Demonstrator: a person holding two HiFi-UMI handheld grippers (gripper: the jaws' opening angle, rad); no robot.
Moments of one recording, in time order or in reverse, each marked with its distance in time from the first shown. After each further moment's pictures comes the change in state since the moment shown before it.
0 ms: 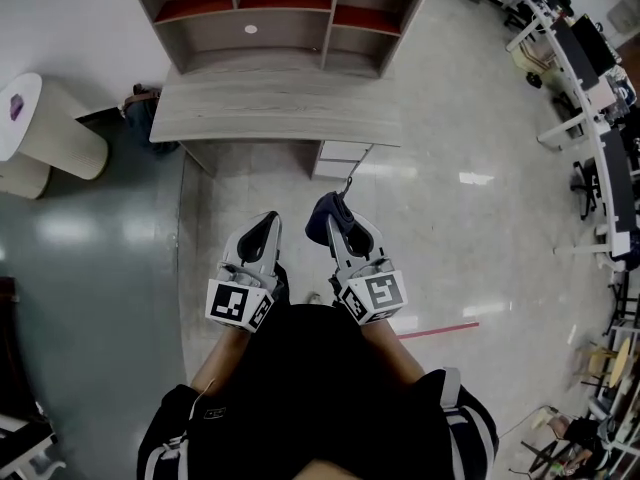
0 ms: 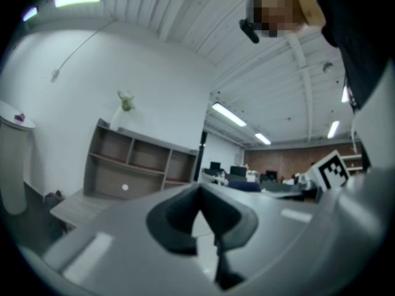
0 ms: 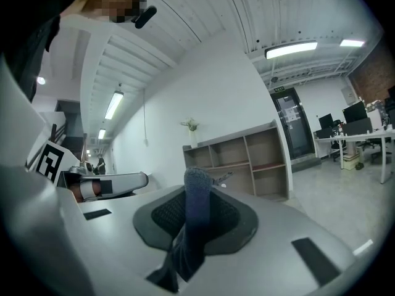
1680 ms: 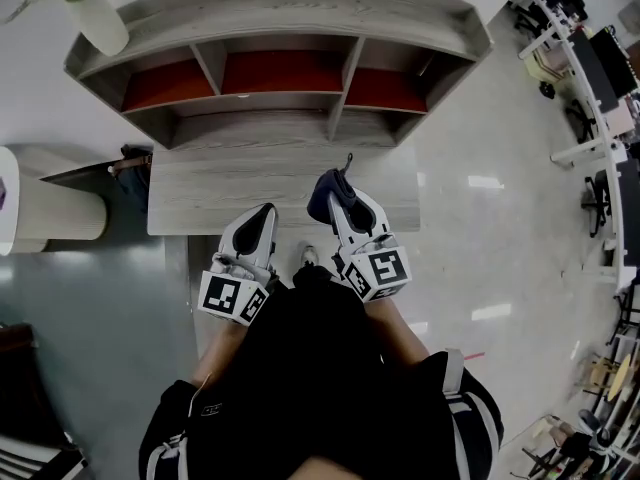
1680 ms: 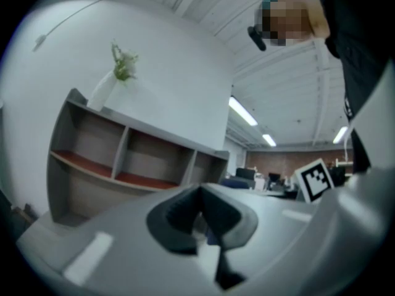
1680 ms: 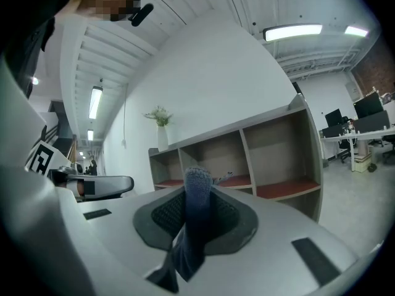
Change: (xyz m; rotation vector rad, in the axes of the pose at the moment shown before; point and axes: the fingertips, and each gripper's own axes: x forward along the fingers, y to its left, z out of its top) left arm 0.295 0.208 0.047 -0.041 0.013 -0.042; right arm 0.334 -0.180 0.072 0.012 -0.015 -0.009
